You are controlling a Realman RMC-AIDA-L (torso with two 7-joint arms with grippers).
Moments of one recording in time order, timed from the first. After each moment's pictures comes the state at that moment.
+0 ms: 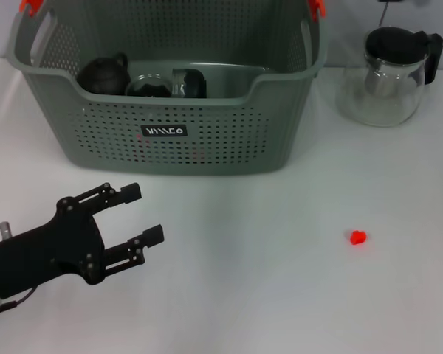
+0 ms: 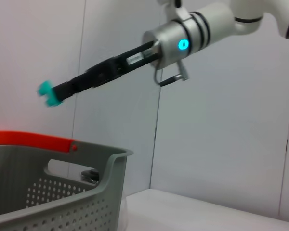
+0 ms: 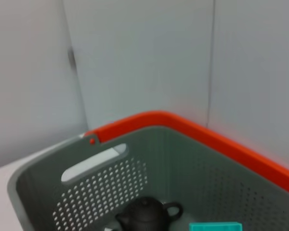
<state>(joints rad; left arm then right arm) -0.30 -2.15 0.42 0.59 1.96 1.81 -0.95 1.03 2.08 -0.99 -1.00 -2.32 -1.16 2.28</state>
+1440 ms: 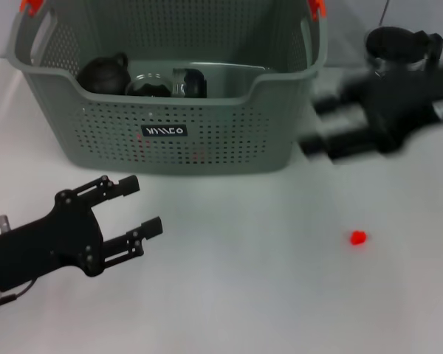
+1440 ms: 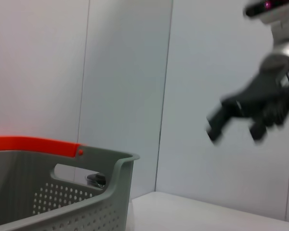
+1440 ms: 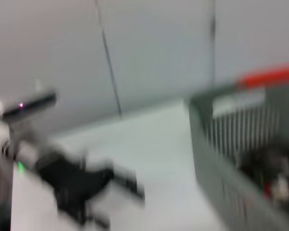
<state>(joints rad) -0.31 -2.14 0.42 0.59 1.95 1.80 -0.95 0.56 2.06 -1.06 -1.59 -2.03 -1.77 2.27</state>
